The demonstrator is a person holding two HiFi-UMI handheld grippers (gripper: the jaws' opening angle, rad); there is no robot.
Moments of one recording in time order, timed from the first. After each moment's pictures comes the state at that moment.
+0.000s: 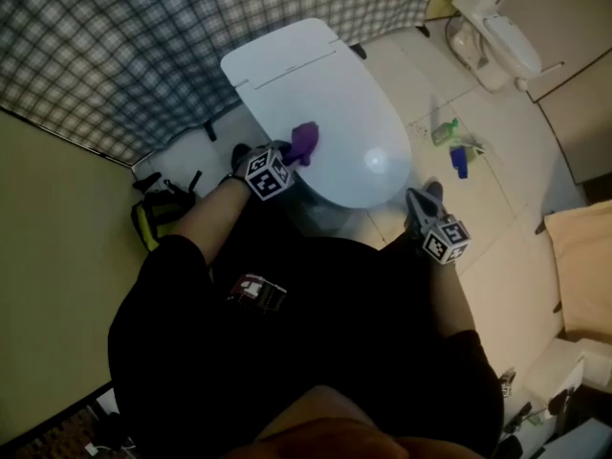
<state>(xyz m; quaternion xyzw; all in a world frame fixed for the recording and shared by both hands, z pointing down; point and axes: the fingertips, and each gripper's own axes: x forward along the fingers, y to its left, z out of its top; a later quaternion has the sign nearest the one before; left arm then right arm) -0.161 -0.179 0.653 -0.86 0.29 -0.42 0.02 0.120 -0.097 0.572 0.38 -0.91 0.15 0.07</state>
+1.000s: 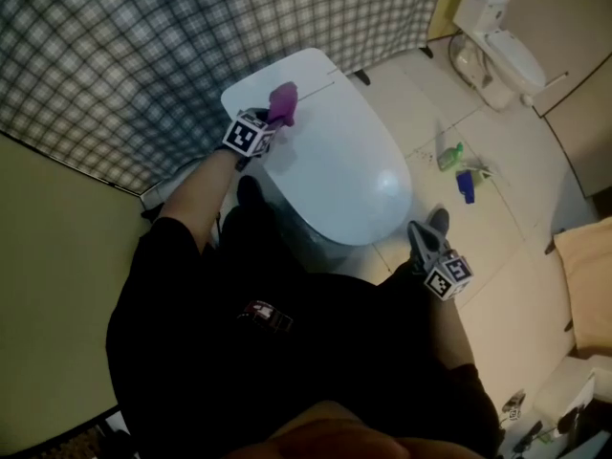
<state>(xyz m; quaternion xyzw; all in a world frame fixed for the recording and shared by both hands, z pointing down) -0.231 -0.361 0.559 -0.84 0.42 -0.33 -0.06 0.124 -0.099 0.558 0.38 -0.91 0.19 -0.01</state>
